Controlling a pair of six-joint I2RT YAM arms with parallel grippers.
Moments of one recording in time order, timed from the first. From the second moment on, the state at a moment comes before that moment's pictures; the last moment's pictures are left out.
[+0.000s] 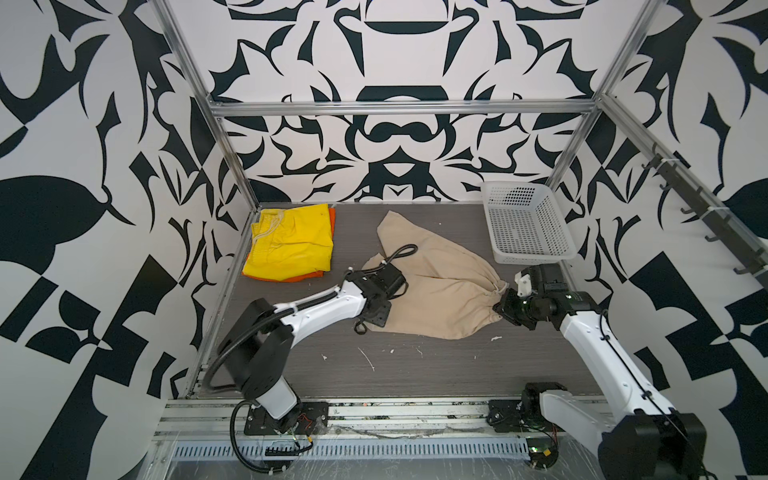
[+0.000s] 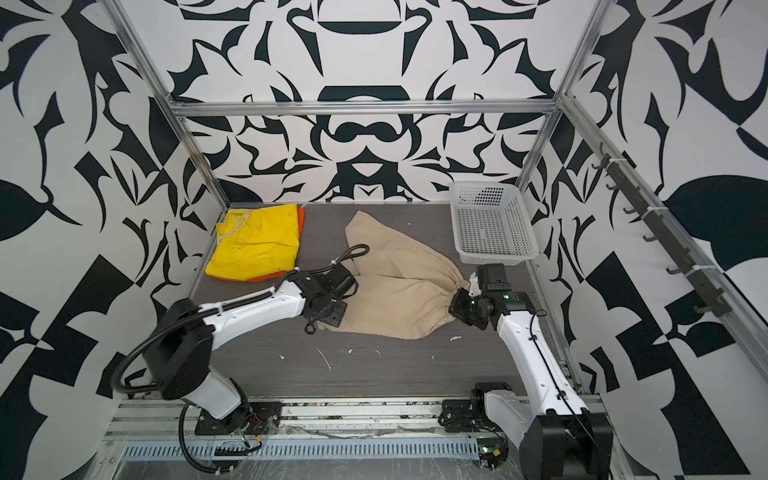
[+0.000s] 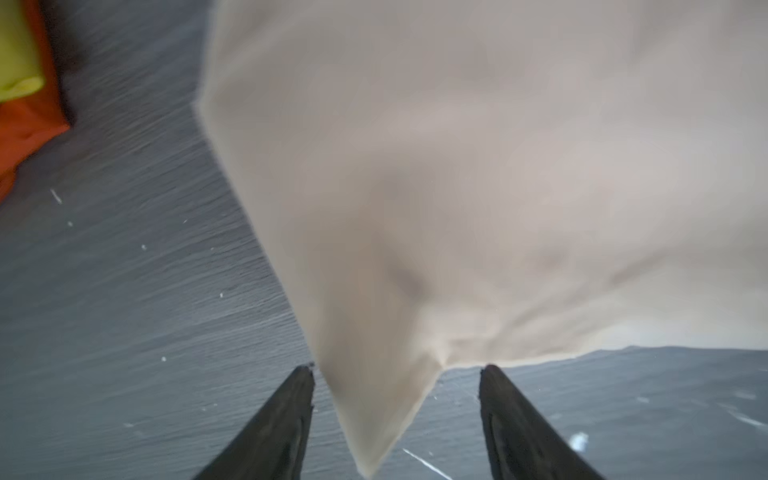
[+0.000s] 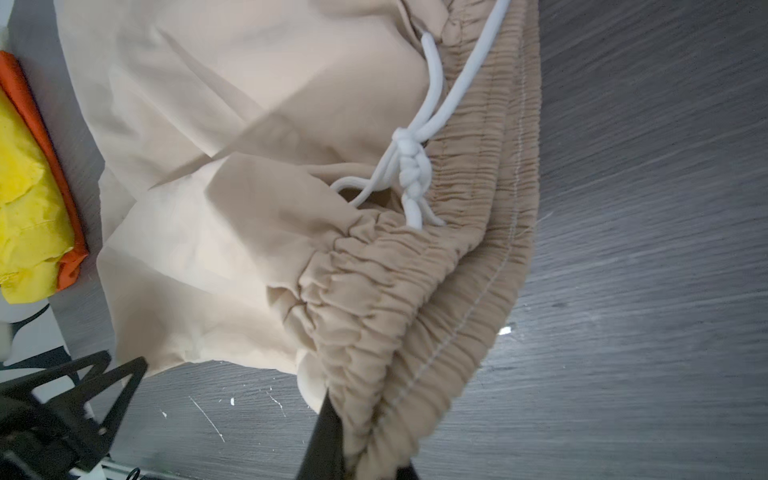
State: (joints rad) left arm -0.81 1.56 1.07 -0.80 -0.24 -0.45; right arm 0.01 1.02 0.77 -0.86 -0.32 0.54
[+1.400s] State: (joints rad) left arm -0.69 1.35 0.56 -0.24 0.14 -0.68; right arm 0.01 1.03 0.78 -0.81 -0.34 0.52
